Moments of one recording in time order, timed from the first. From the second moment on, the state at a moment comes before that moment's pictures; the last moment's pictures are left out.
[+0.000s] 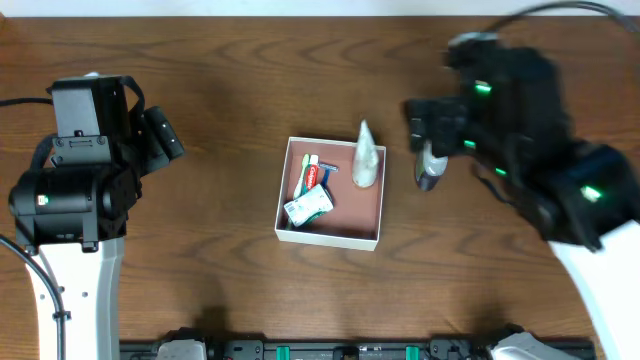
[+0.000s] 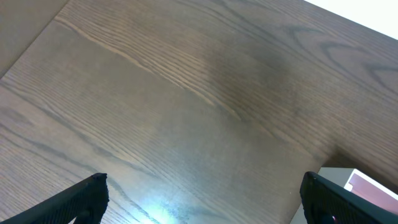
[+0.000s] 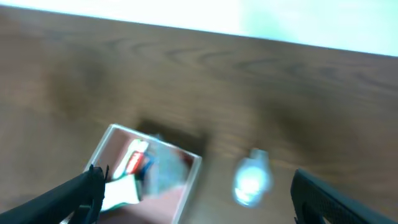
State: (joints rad) left arm 0.03 1.23 1.55 -1.23 -0.28 -0.38; right arm 0.44 1.32 1.69 -1.08 0.12 0.24
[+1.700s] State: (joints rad) left arm 0.03 1.23 1.55 -1.23 -0.28 -0.38; right arm 0.24 1.84 1.48 -1.05 0.09 0.38
